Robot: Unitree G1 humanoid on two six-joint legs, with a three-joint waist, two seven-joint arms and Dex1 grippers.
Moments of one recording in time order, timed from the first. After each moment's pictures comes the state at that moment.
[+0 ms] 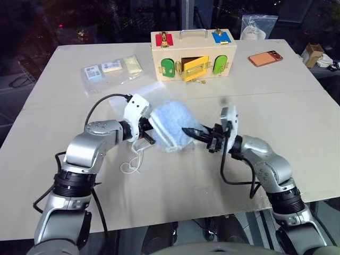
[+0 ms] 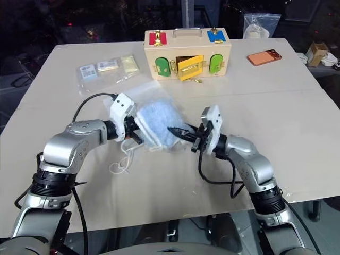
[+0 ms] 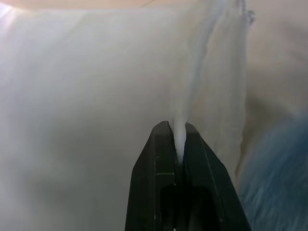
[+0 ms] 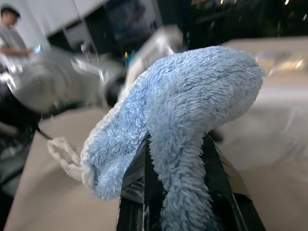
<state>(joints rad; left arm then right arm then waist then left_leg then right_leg) -0.49 0.65 -0.05 -0.14 -0.38 0.82 -0.69 -0.37 -0.25 0.21 -0.16 0.52 0.45 0.82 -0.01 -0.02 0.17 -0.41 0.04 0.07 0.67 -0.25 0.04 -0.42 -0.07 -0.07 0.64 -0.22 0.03</state>
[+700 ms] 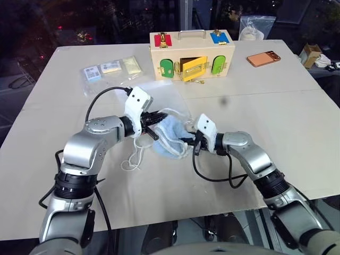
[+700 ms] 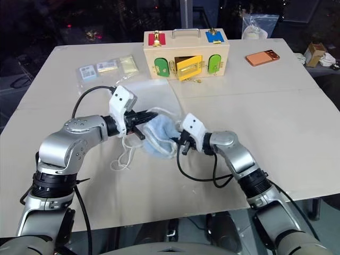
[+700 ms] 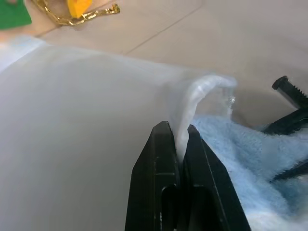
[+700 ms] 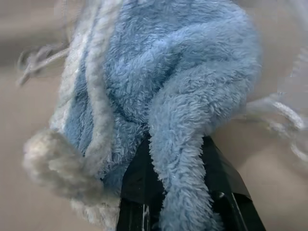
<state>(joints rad) -0.50 0.63 0.00 -0.24 -0.42 0.86 -0.66 -0.54 -0.20 0.33 0.08 0.17 0.51 0.75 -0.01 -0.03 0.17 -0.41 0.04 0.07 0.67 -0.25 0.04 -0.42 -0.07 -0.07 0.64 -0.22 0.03</state>
